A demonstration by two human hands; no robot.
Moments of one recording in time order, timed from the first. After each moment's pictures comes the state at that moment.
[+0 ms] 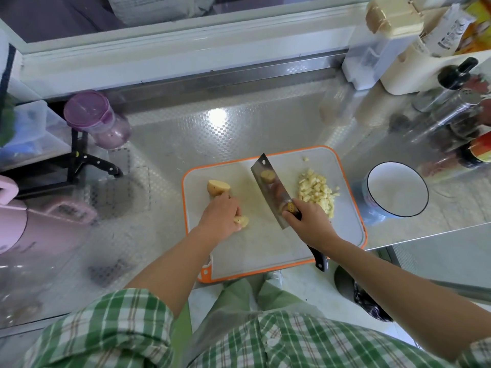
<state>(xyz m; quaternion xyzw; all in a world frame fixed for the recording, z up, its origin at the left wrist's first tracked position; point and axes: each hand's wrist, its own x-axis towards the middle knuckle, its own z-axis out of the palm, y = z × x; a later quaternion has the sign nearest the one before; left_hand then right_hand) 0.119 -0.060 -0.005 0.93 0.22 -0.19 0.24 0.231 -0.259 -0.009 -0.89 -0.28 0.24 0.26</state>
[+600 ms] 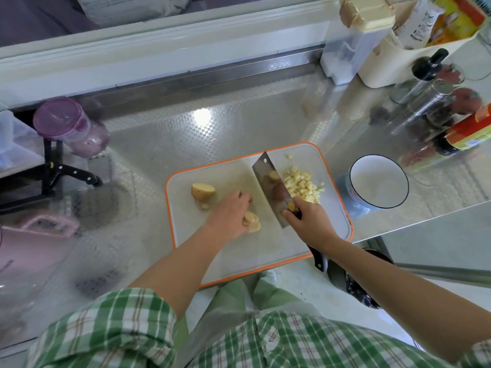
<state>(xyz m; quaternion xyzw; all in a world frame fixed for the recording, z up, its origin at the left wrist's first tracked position) 0.149 -0.091 -0.004 0.95 0.12 -0.17 0.22 0.237 -0.282 -0.002 -0.91 -0.24 0.23 0.26</state>
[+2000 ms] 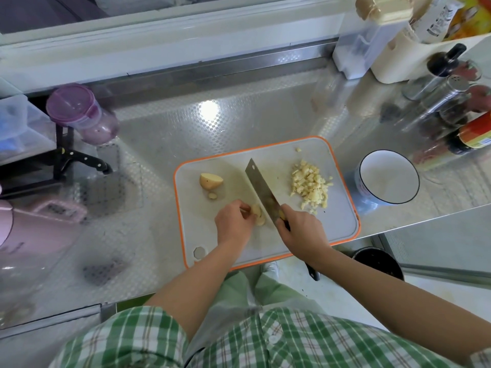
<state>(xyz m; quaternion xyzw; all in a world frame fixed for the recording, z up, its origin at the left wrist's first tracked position) 0.117 -0.127 -0.013 0.81 0.43 -0.03 0.40 0.190 -0.268 0.007 -0.91 -0.34 0.22 0.13</state>
